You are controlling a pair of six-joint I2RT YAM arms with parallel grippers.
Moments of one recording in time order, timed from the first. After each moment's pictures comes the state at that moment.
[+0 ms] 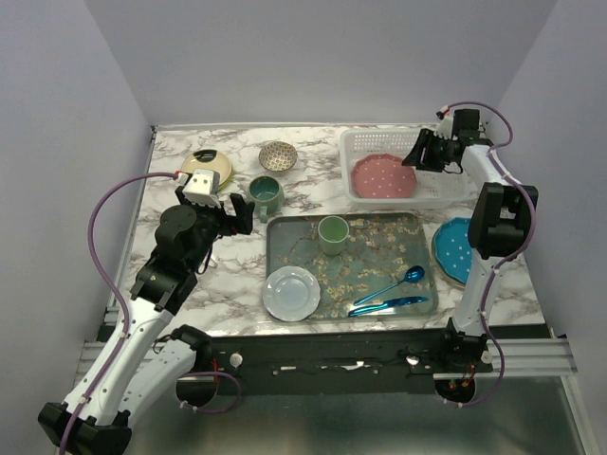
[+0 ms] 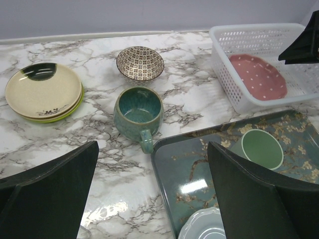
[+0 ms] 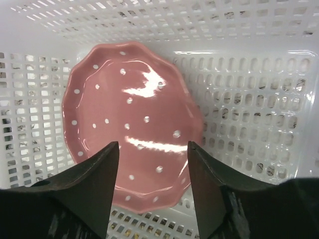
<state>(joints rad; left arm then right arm) -0.41 0.70 0.77 -0.21 -0.10 -0.18 -0.09 2.14 1.75 -0.46 -0.48 0.16</state>
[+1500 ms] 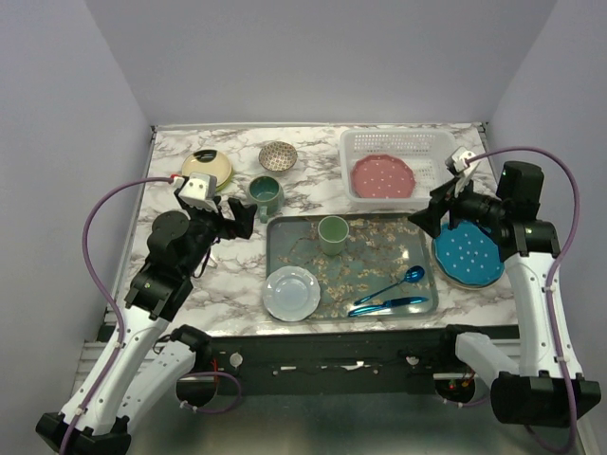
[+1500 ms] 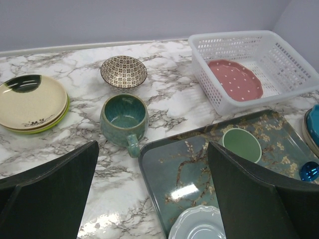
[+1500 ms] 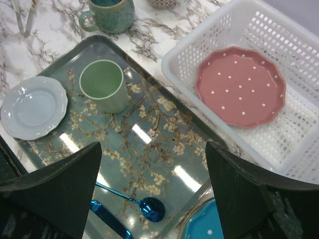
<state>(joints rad) -0.41 0.65 0.77 -0.21 -0.03 -0.19 -0.08 1.01 1.13 -0.68 -0.83 -0.45</state>
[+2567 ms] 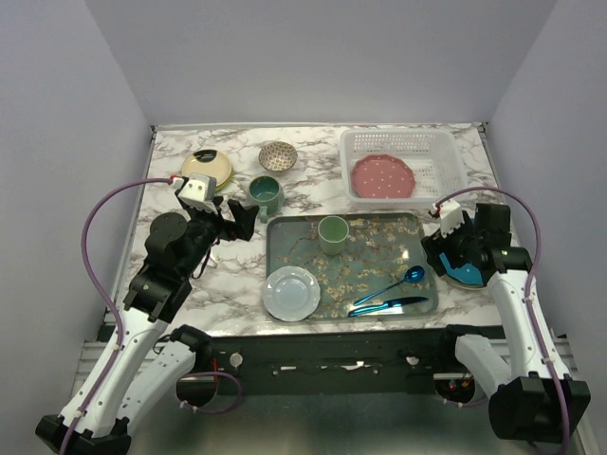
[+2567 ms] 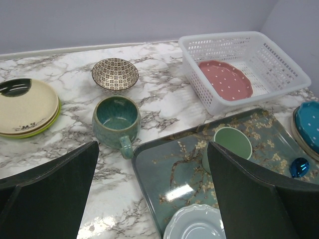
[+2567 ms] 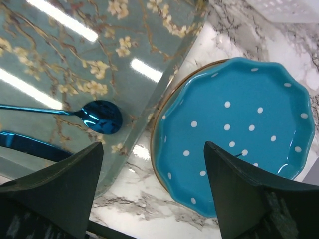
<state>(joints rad) -0.40 0.64 0.77 -0.20 0.01 -0.20 -0.08 0.88 0.75 -0.75 -0.30 -0.63</state>
